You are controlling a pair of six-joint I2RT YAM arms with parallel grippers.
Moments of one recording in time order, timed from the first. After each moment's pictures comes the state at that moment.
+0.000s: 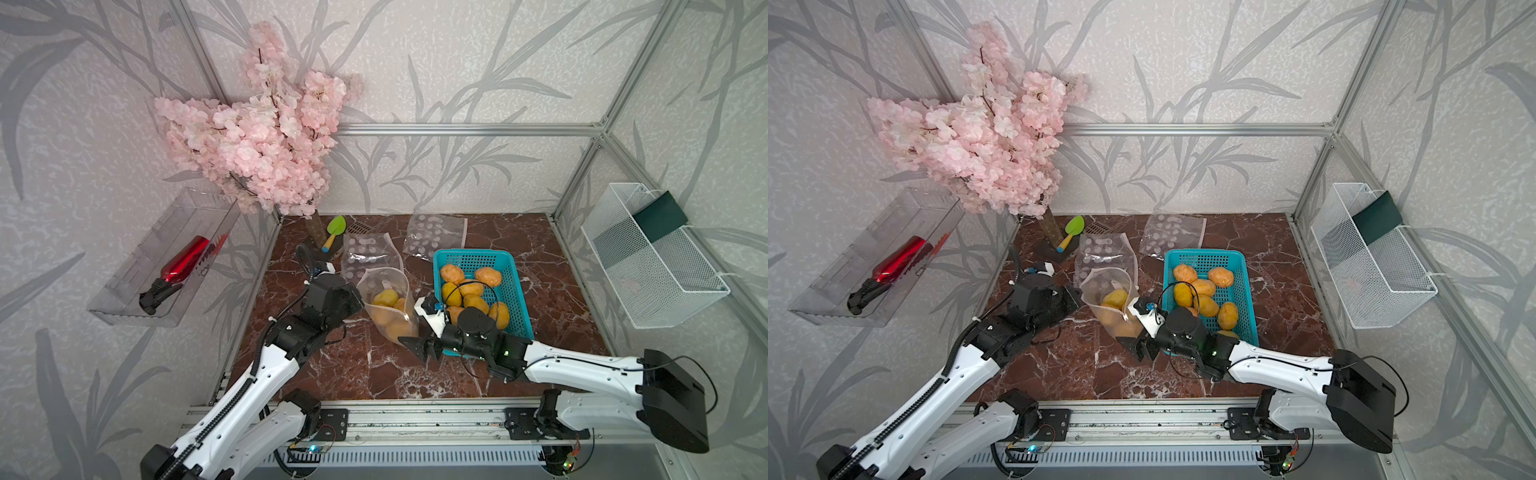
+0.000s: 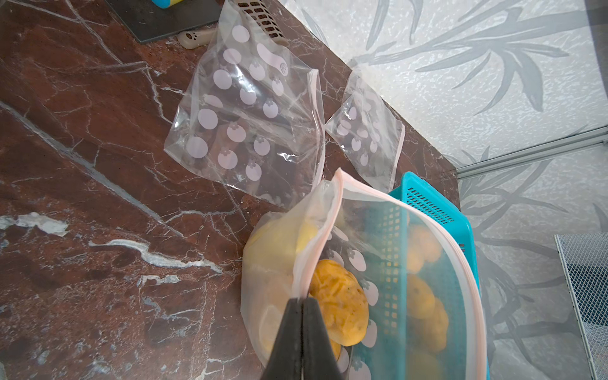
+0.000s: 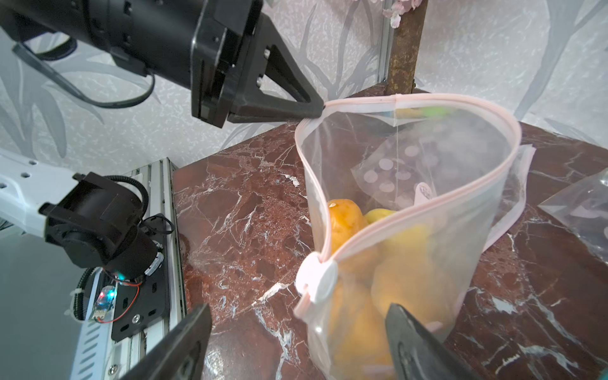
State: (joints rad) left arm -0.46 0.87 0.78 -0.54 -0.12 -0.90; right arm 1.05 1.23 0.61 0.32 -0.08 0.14
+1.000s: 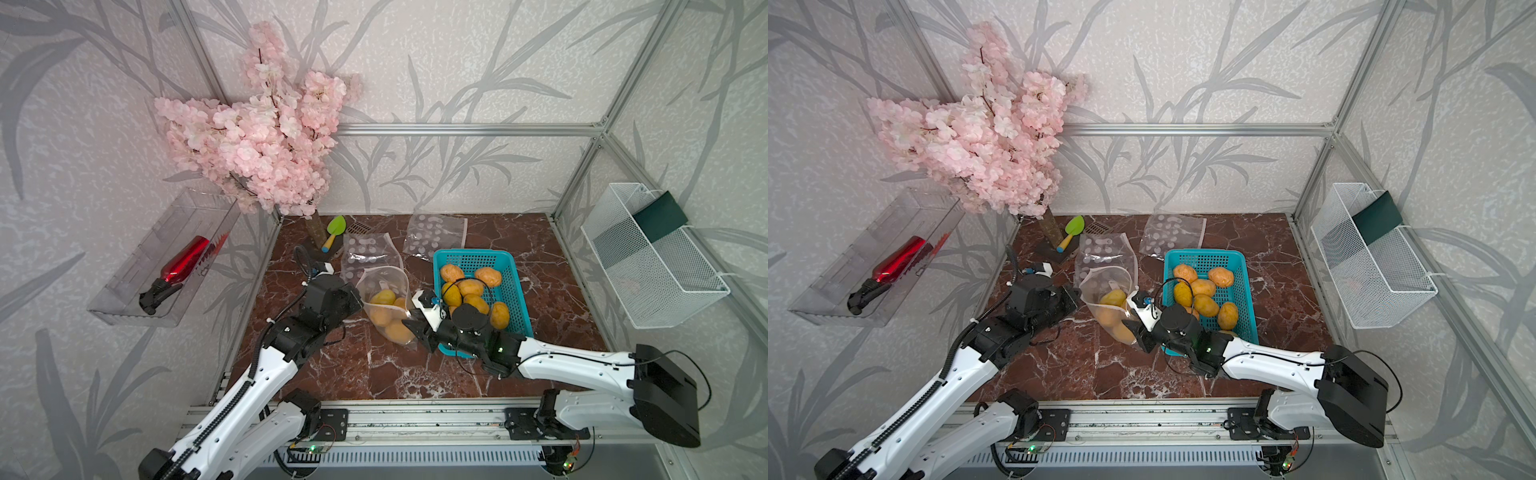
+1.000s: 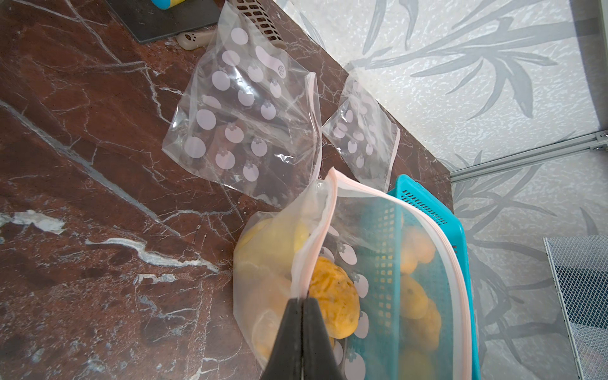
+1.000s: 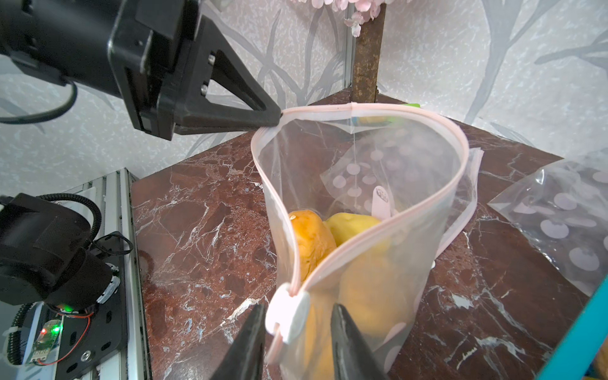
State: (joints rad) left arm -0.46 0.86 0.78 -0.54 -0.11 -0.92; right arm 1.05 1.27 0.64 0.32 0.04 0.13
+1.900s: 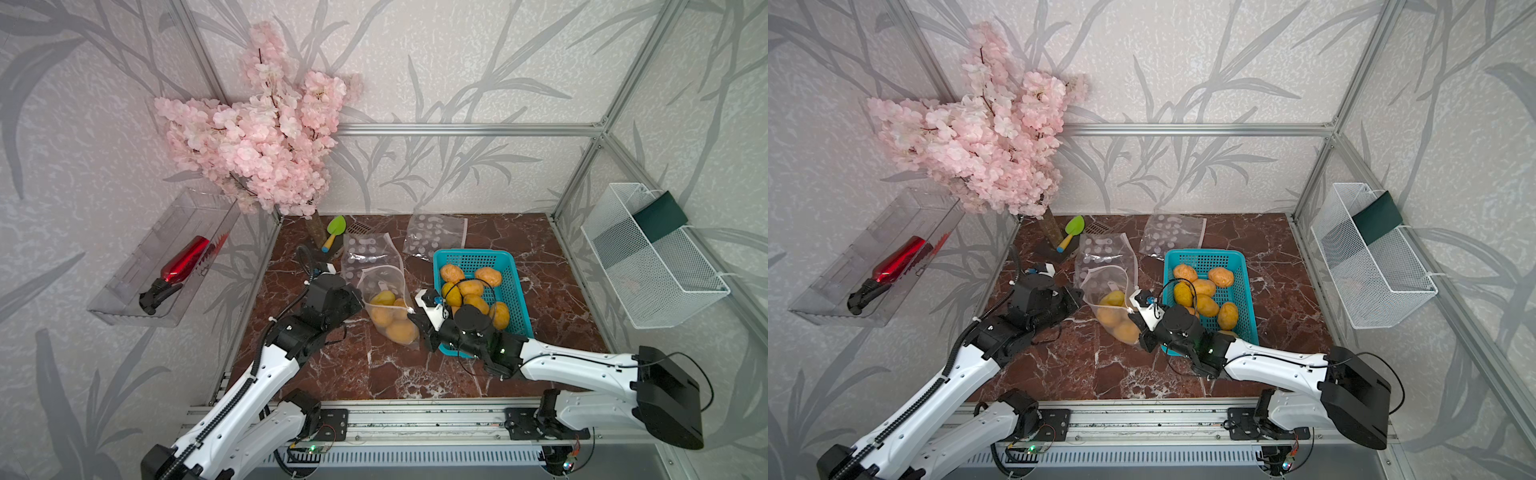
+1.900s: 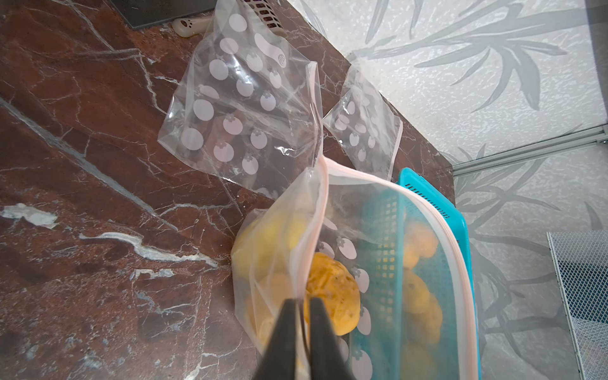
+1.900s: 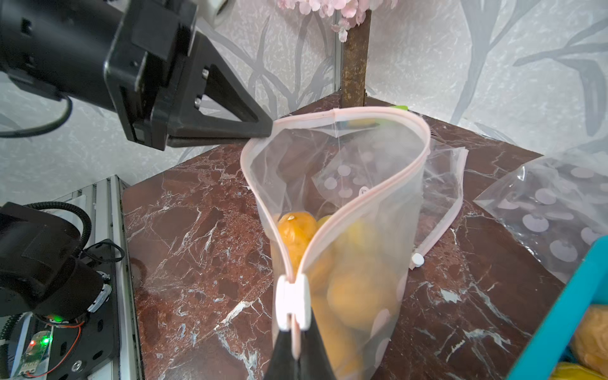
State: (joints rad) left arm -0.46 0.87 0.78 -0.55 -0.08 -0.94; right arm 1.05 1.23 0.63 0.33 0.07 0.14
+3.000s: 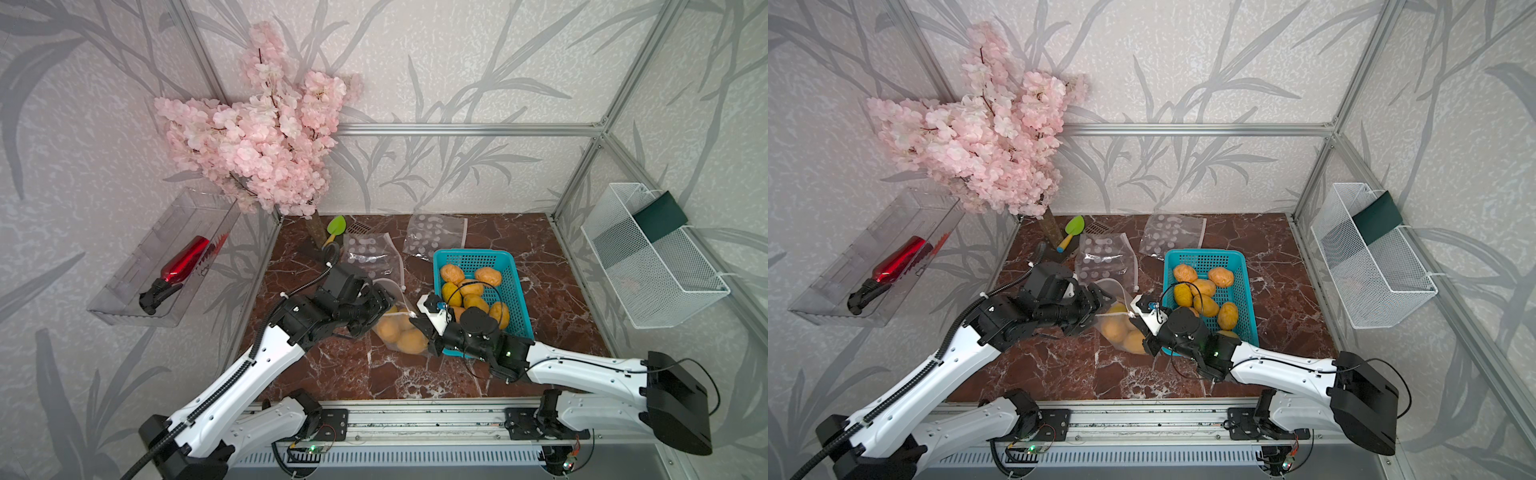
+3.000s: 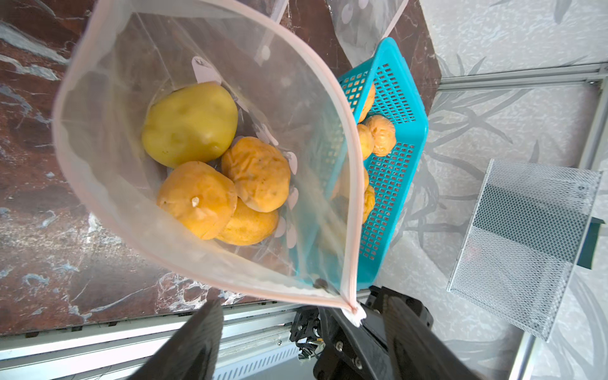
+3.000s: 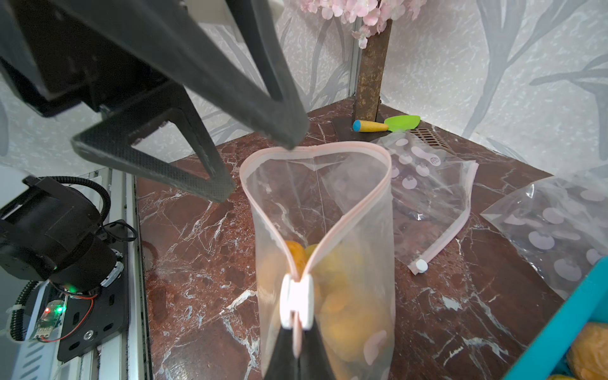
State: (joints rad) left arm -0.65 1.03 1.08 -0.87 0.17 -1.28; right arm 1.05 1.20 0.59 0.33 0.00 0.08
